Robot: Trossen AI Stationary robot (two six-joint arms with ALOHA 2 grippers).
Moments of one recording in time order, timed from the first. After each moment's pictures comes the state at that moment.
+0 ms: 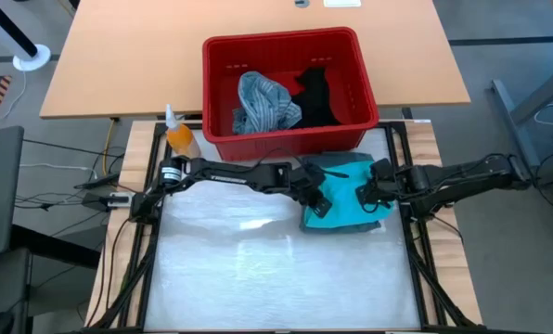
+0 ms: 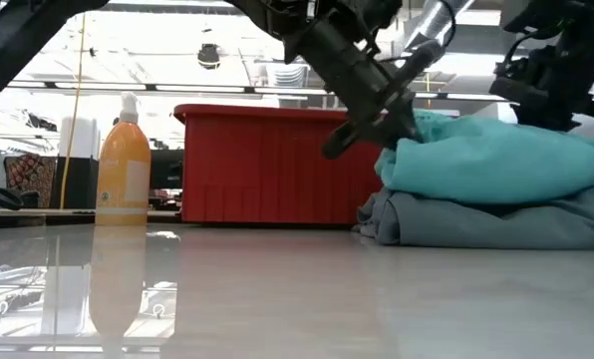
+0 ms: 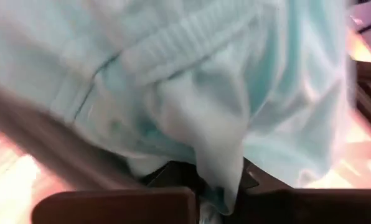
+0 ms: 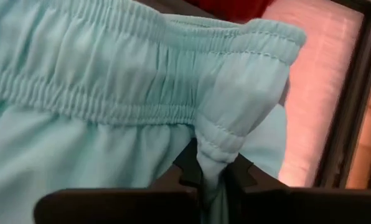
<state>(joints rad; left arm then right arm) 0.08 2.18 1.79 -0.35 0.00 -0.69 0.09 0.89 0.67 -1.09 0.59 1.12</state>
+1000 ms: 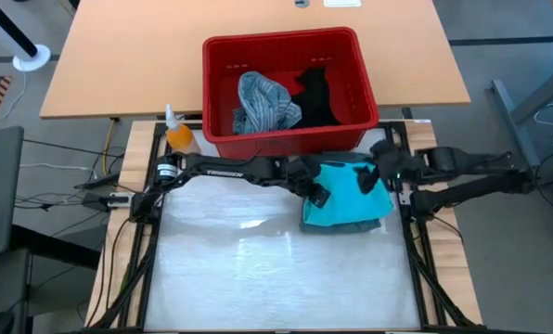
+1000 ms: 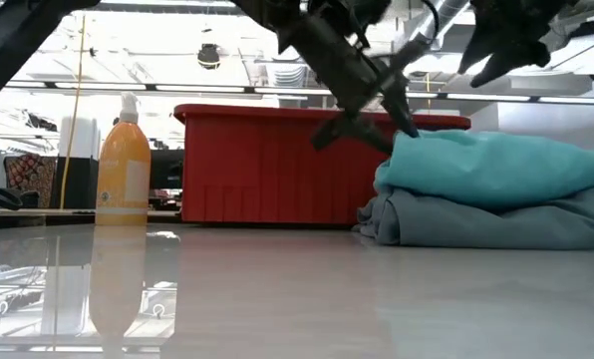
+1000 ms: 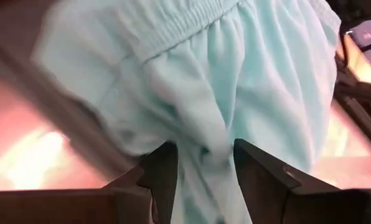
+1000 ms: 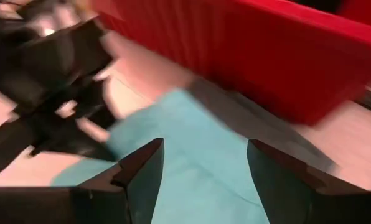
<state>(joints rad) 0.10 2.11 1.79 -0.42 -0.03 -0.71 0.08 0.86 0.92 -0.87 0.57 0.71</state>
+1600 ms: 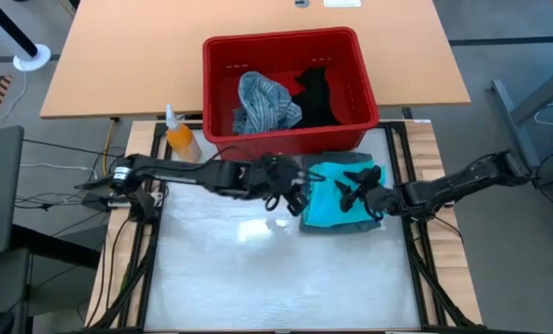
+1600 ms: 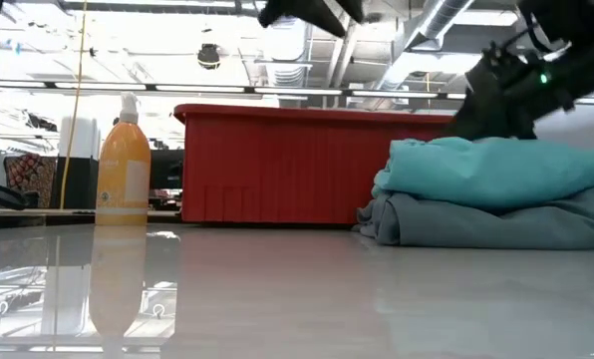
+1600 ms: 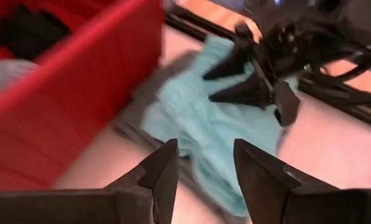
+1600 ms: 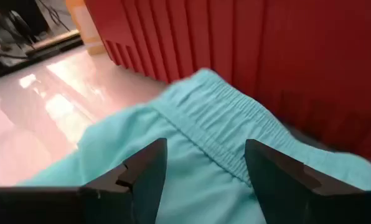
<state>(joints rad) -0.11 1.79 1.79 -0.65 -0.54 -0.49 0.18 0.88 0.26 0.13 0.85 0.58</state>
